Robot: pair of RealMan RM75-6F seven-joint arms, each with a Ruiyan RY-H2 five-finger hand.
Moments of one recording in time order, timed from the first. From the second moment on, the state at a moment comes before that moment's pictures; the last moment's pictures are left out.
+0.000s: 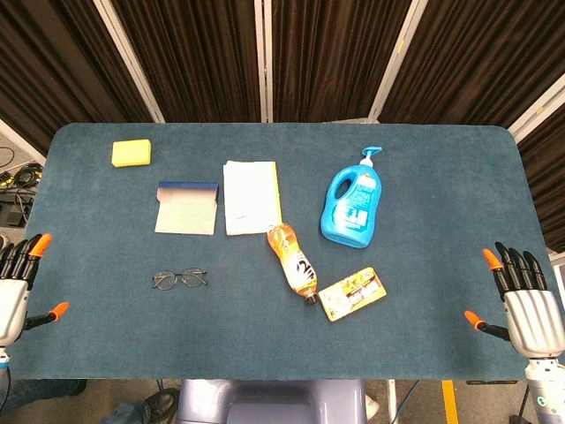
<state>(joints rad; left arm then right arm) -0.09 -1.13 -0.04 -1.61 1.51 1.50 0.05 0.08 -1.14 0.07 -1.56 -1.57 1.56 -0.09</state>
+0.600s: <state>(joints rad) -0.25 -1.15 -0.08 -1.70 1.39 1.22 0.10 0.09 -1.15 0.07 -1.56 -1.55 1.53 -0.11</state>
